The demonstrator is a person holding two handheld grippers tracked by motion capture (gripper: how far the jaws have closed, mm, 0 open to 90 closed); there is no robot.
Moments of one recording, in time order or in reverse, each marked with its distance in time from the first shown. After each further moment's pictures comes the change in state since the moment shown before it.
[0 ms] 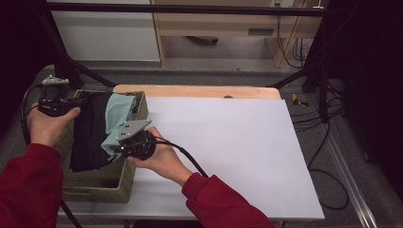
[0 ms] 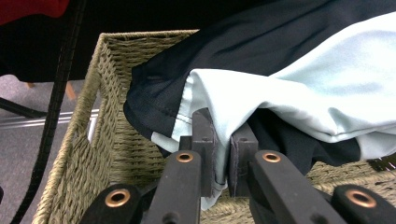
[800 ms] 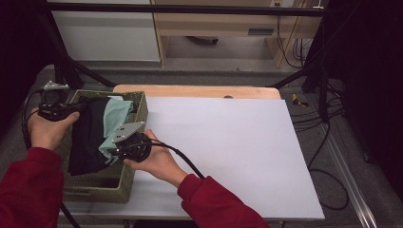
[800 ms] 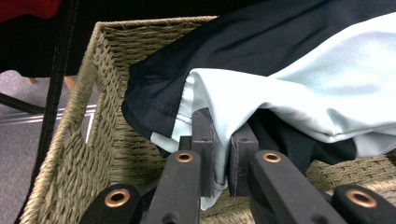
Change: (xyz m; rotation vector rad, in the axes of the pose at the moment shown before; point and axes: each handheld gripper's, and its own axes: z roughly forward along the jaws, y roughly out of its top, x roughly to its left) left arm 0.008 -0.015 0.009 0.029 0.026 -0.013; right arm 0.002 -0.004 0.018 0.033 0.009 0.019
